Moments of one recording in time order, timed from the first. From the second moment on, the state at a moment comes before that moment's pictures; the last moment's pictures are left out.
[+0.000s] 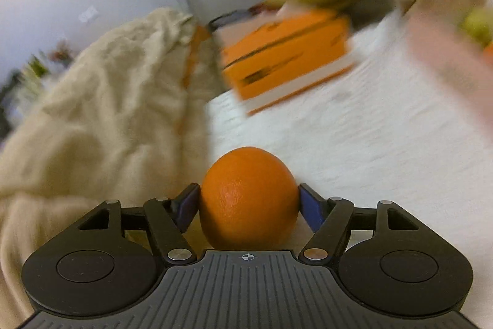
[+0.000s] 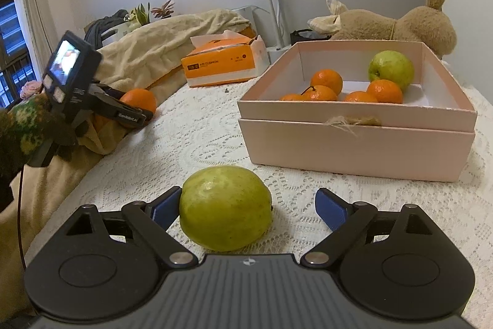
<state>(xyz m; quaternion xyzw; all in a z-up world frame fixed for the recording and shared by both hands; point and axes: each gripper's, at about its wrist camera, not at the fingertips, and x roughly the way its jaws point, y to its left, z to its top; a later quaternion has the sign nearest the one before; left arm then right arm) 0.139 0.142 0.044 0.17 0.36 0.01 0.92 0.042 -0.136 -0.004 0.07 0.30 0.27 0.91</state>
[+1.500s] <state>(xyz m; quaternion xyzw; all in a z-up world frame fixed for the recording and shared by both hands) 0.046 0.087 0.034 -0.13 0.35 -0.21 0.90 0.011 -0.138 0.003 -0.01 0.39 0.22 0.89</state>
